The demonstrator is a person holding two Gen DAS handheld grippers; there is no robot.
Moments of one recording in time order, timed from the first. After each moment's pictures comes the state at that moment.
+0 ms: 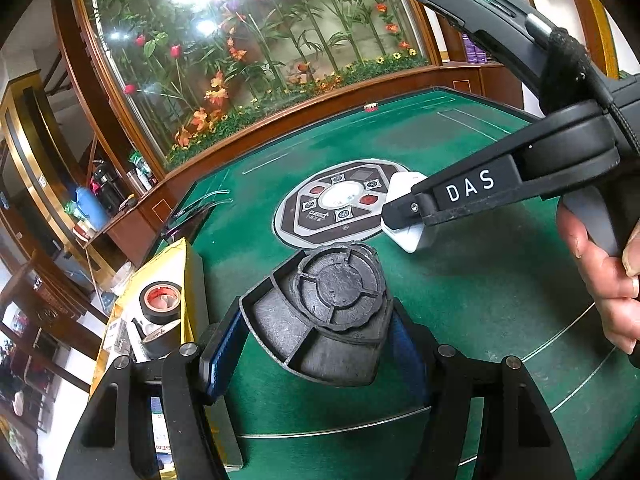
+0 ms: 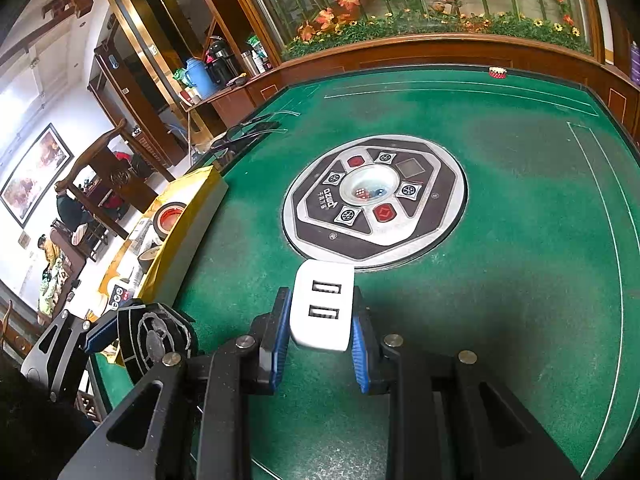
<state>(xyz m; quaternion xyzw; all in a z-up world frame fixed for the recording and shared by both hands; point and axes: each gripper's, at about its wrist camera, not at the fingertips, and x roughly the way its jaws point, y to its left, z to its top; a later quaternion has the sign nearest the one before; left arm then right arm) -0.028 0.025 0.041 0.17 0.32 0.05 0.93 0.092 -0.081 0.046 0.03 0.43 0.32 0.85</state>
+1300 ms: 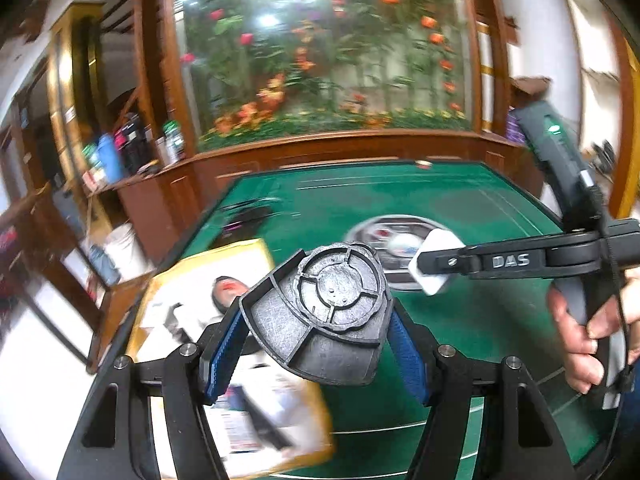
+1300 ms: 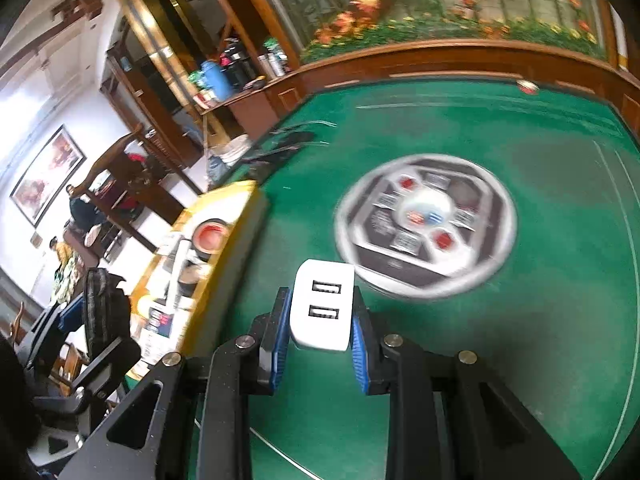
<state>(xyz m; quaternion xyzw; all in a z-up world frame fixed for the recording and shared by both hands) -0.060 0.144 0.102 0.02 0.28 0.08 0.96 0.088 -0.026 0.080 0.03 0.42 0.35 0.84</state>
